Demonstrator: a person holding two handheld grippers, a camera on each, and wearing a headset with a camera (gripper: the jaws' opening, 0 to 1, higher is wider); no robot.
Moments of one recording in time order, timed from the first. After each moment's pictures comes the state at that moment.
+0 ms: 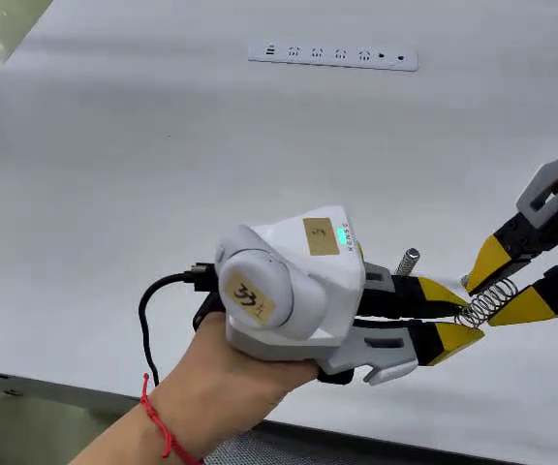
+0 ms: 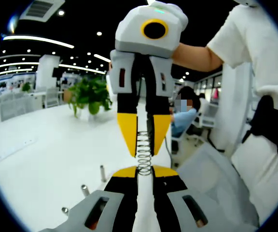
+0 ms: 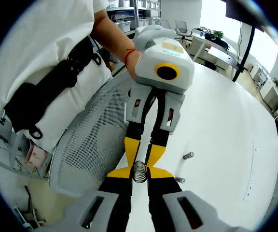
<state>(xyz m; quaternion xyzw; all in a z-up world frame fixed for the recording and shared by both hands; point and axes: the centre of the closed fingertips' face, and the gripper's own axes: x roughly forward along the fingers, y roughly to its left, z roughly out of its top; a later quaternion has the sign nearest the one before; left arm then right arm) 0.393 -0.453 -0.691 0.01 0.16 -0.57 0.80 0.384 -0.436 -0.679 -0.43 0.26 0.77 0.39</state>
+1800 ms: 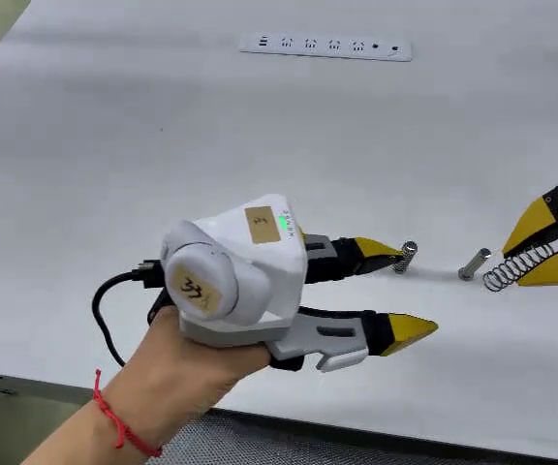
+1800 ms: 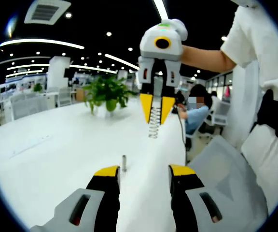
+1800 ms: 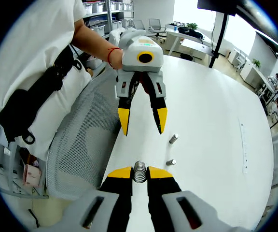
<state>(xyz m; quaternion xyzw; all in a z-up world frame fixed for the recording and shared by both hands) 0.409 -0.401 -0.704 0.02 0.16 -0.52 0.84 0.423 -0.463 -0.673 -0.41 0.29 0.71 0.49</state>
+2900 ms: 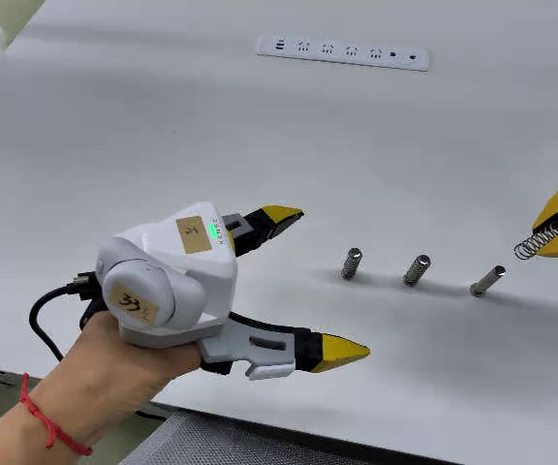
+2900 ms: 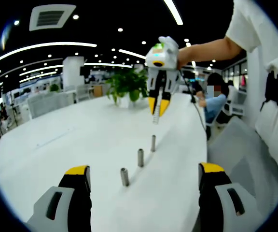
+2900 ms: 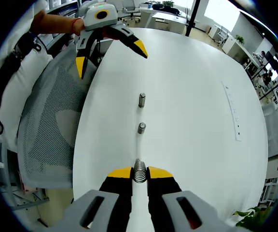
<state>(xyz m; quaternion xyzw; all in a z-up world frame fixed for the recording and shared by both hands) 0.429 -0.335 -0.729 0.07 0.18 -0.45 0.87 0.501 -0.489 -0.740 -0.46 0.36 0.62 0.53</state>
